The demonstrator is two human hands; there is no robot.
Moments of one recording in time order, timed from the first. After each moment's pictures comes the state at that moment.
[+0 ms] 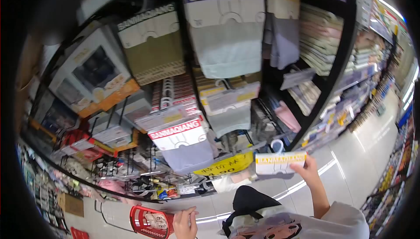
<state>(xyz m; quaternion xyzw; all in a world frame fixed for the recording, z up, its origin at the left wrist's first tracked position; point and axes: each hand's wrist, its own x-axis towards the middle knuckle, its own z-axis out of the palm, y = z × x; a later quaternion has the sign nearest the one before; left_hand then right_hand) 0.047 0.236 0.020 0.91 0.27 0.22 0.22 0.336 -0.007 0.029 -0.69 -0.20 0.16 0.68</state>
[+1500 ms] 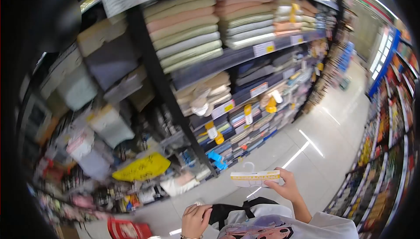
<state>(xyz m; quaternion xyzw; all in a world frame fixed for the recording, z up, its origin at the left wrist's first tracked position) 0.209 -0.057 0.006 0.93 0.03 0.15 0.33 0.363 -0.310 0.006 -0.80 -0.21 0.03 0.56</state>
